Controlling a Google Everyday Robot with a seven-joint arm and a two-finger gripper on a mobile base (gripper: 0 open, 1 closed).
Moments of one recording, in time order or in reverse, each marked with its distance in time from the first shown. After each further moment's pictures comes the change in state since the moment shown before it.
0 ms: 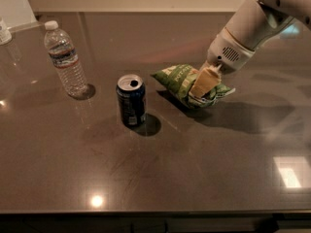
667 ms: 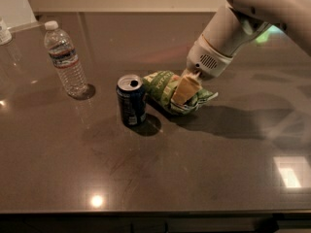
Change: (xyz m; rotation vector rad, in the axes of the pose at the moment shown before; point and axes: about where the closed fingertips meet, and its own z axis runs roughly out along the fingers) arm -0.028 0.029 0.028 -0.006 0.016 -0.056
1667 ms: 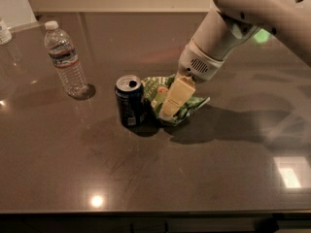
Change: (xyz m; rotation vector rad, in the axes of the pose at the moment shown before) arm -0.009 0.008 0.012 0.013 0.010 -0.019
